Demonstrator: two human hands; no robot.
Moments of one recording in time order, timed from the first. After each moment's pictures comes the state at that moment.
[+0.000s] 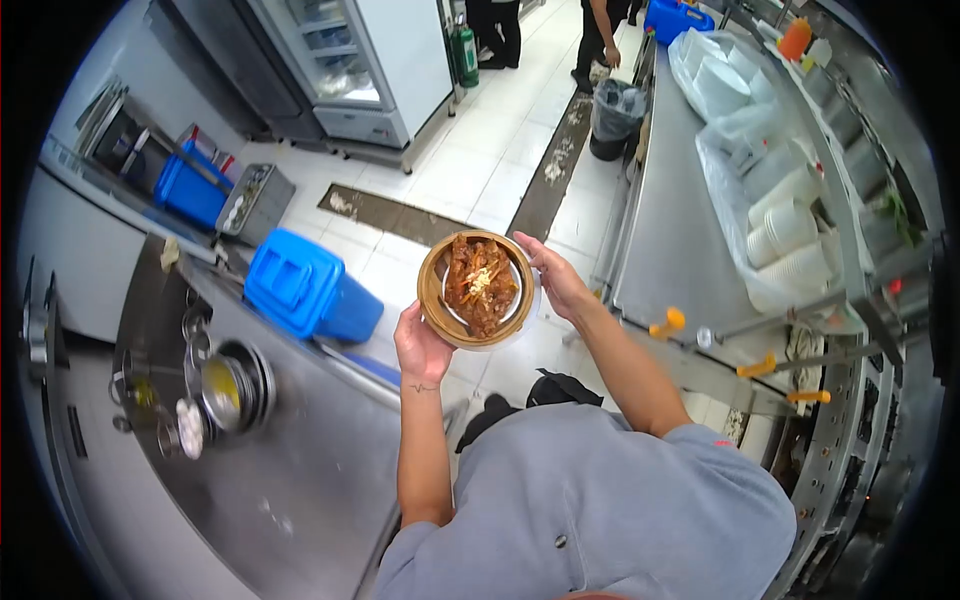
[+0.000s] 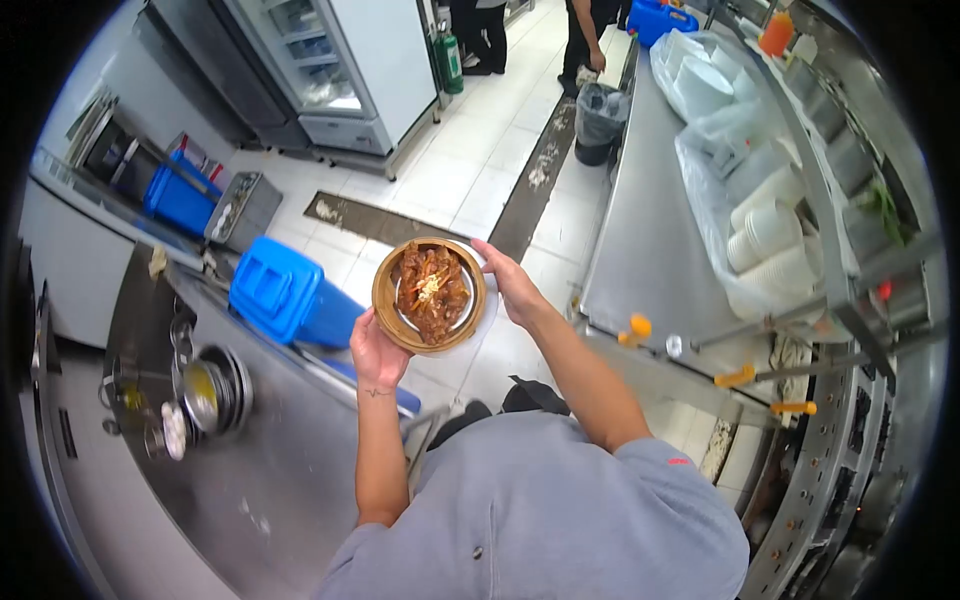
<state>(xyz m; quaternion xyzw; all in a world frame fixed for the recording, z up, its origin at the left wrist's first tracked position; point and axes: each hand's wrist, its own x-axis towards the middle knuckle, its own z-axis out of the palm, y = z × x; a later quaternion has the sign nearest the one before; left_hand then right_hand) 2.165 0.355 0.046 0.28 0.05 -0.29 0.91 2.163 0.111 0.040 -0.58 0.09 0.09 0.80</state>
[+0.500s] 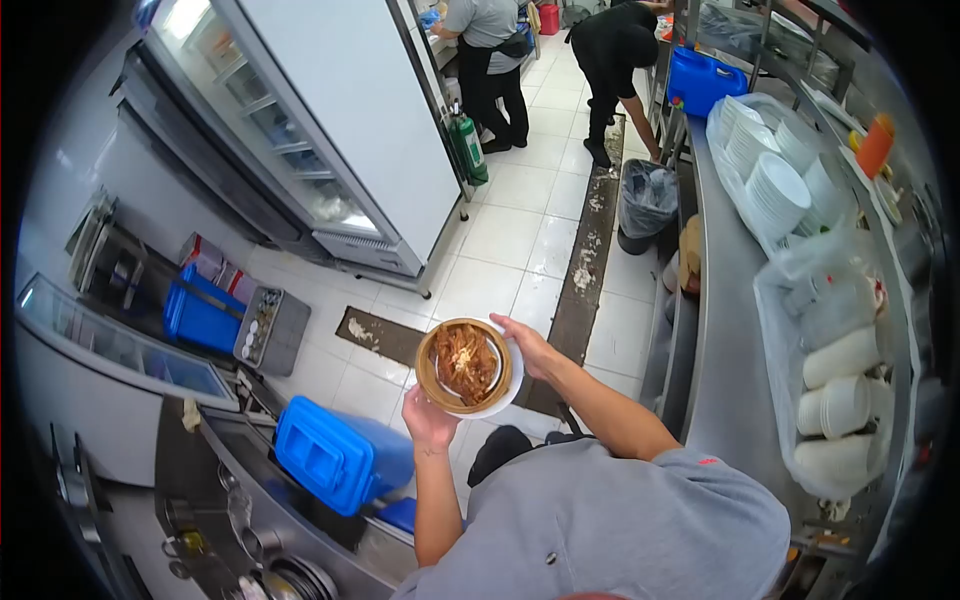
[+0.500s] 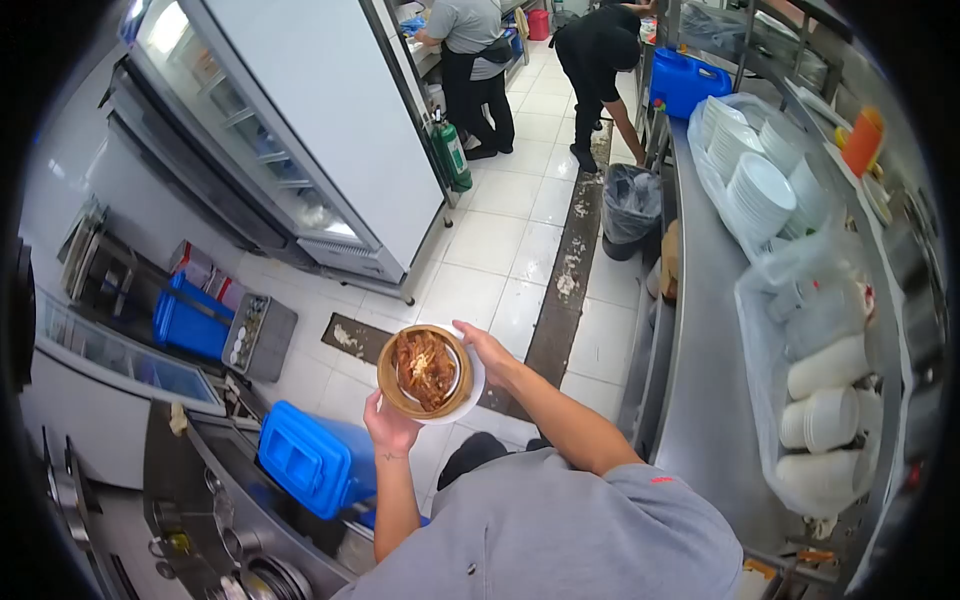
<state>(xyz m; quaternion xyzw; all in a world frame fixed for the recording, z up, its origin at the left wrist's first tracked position) 2.554 0.262 0.014 0.27 0.09 -0.28 0.92 2.578 0.029 -0.021 -0.41 0.16 0.17 0.88</state>
